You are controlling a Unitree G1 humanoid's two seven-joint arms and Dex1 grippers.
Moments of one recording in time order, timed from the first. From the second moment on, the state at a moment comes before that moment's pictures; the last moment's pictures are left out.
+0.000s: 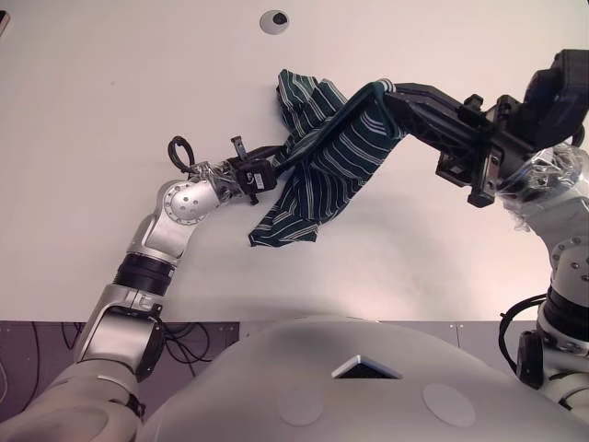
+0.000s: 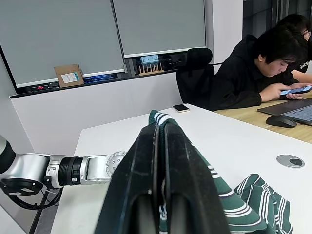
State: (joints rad) left arm -0.13 0.49 -0.32 0.24 0.26 -0.43 -0.57; right arm -0.04 -0.60 -0.12 -0.65 1.05 0.58 0.65
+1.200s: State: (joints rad) left arm -1.02 0.58 0.00 0.66 -0.14 -0.04 -0.73; right arm -0.78 -0.72 -0.23 0.18 0.62 0.45 0.65
